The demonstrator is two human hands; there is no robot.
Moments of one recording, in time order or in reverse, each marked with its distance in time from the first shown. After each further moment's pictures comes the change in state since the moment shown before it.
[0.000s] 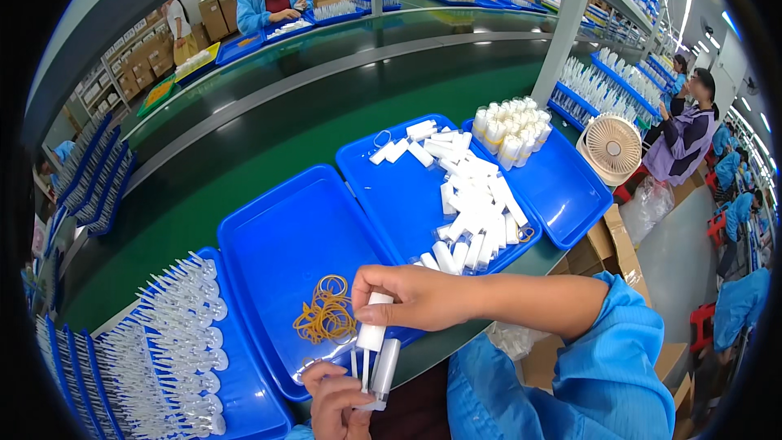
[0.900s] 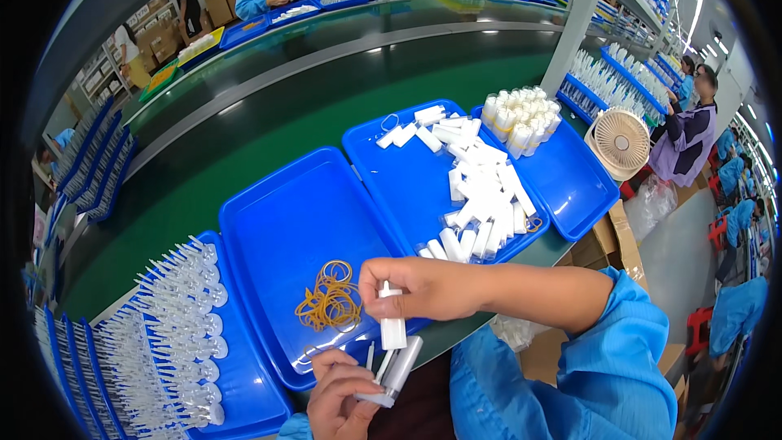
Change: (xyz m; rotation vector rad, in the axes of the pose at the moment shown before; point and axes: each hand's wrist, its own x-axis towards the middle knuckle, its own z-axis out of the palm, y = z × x) left_hand 0.005 0.003 -0.005 -0.182 -0.040 -0.108; right_hand 0.002 0.009 -0.001 0.067 -0.104 -0.063
